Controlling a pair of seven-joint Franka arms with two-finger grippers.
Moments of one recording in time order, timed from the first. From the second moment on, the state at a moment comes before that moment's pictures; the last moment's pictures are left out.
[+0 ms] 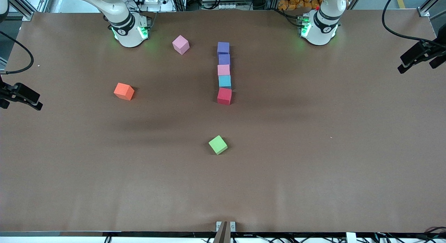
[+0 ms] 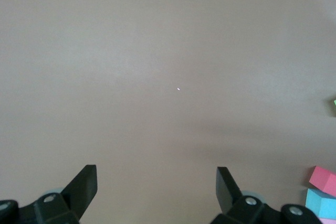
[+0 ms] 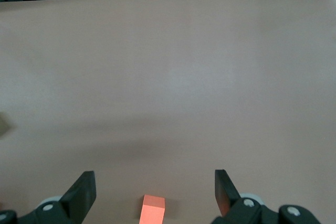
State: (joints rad) left arm 0.17 -0.15 -0.16 -1.66 -0.02 1.61 -0.14; right arm 0.11 0.12 -0.16 -1.42 -0.01 1.65 0.01
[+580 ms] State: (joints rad) left arm -0.02 0.00 -0.05 -1.55 0.00 1.61 -0.14; right arm 0.11 0.12 -0.16 -1.41 -0.01 1.63 0.01
